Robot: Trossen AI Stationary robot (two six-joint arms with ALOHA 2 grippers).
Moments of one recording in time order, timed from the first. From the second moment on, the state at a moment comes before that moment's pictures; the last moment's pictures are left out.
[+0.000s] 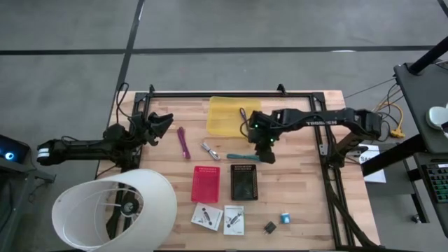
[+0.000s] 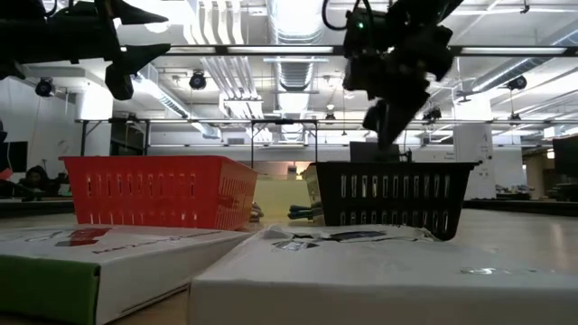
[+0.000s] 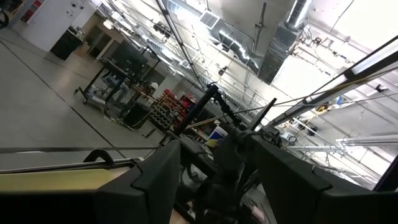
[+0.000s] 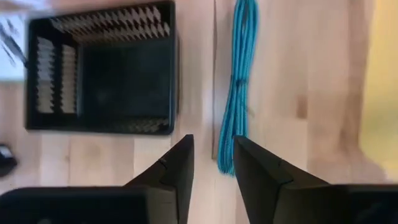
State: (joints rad) left arm 0.14 0.44 0.14 0.63 -0.30 -0.60; right arm -0.21 1.58 1.10 -0.74 -0.34 -0.10
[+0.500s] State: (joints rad) left arm 0.14 0.44 0.12 0.63 -0.30 -0.60; right arm -0.21 1.58 0.89 -0.50 -0.31 -0.13
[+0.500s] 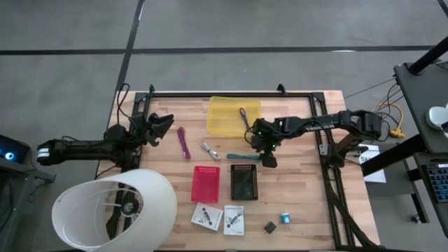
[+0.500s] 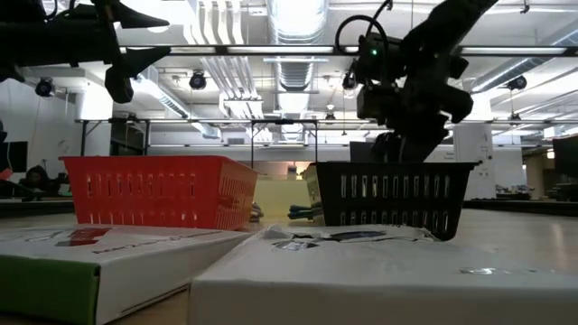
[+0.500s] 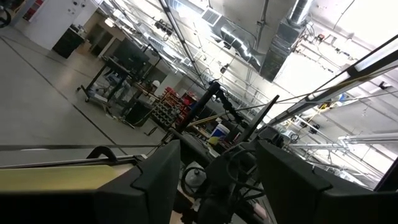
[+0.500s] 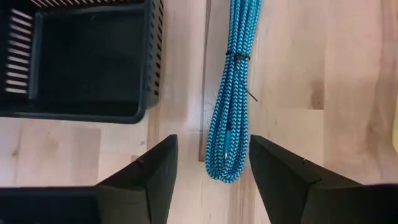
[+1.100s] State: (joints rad) left arm 0.14 0.44 0.12 0.63 -0.32 -0.59; right arm -0.21 1.60 0.76 -0.33 -0.31 -0.23
